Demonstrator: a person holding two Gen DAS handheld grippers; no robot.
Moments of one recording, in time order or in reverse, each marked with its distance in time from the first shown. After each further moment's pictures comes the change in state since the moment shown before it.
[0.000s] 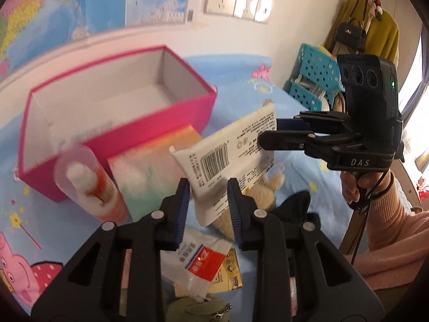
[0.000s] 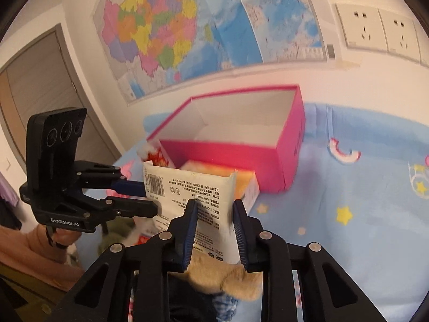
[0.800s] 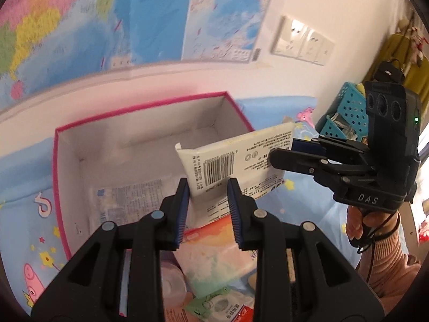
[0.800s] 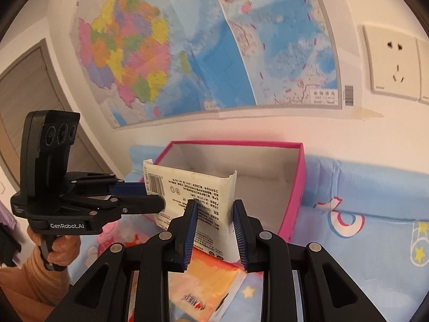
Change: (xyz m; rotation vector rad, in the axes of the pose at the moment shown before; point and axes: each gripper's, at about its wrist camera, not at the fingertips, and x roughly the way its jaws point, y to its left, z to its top) left arm 0.021 0.078 0.097 -0.167 0.022 0.105; right arm 0.055 -0.025 0.107 0.057 0.002 -0.030
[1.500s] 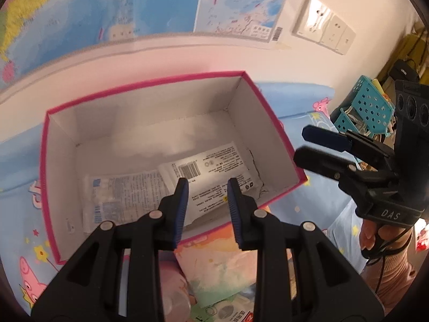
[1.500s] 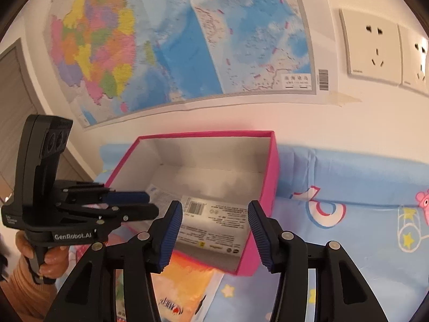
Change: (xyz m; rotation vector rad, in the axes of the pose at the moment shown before) left arm 0.024 0.002 -0.004 -0.019 0.064 0.044; right arm 0.005 -0.005 -0.006 0.028 0.017 -0.141
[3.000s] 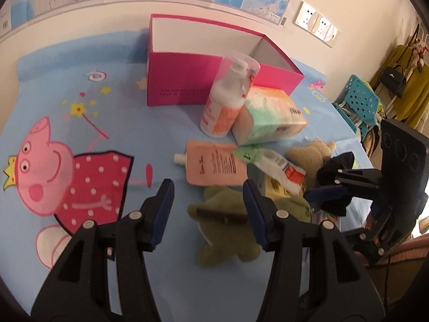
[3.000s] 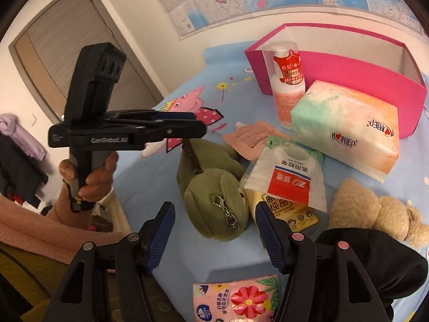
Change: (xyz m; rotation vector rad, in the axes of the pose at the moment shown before) left arm -0.080 0.061 -0.217 -0.125 -0.085 -0.022; right arm -0.008 0.156 -0.189 -0.211 0.274 0.346
